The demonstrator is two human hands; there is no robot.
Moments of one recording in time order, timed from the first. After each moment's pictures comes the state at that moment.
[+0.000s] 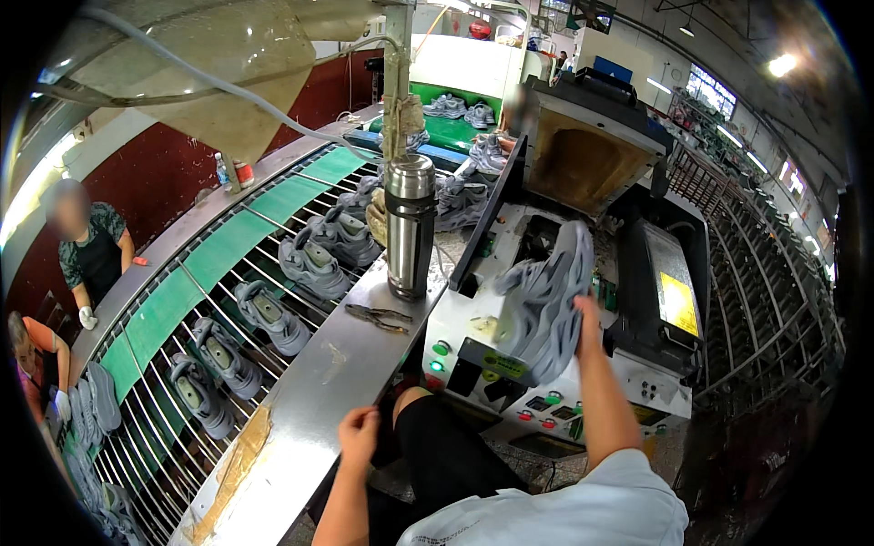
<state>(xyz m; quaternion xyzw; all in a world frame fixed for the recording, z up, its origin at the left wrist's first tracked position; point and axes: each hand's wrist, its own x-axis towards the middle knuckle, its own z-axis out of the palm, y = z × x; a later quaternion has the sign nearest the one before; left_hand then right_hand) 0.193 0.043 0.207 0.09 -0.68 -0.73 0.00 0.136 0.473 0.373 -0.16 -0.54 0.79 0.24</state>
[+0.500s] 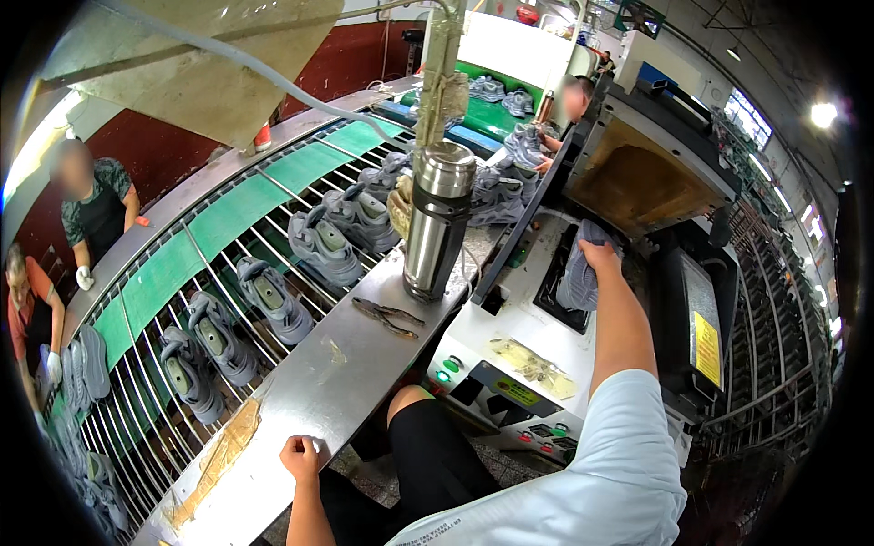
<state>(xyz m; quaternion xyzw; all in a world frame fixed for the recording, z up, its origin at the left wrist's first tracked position) 0.216 -0.047 0.124 0.28 -0.78 -0.53 0.19 -0.086 0.587 0.394 -0.45 -0.88 0.15 0.07</state>
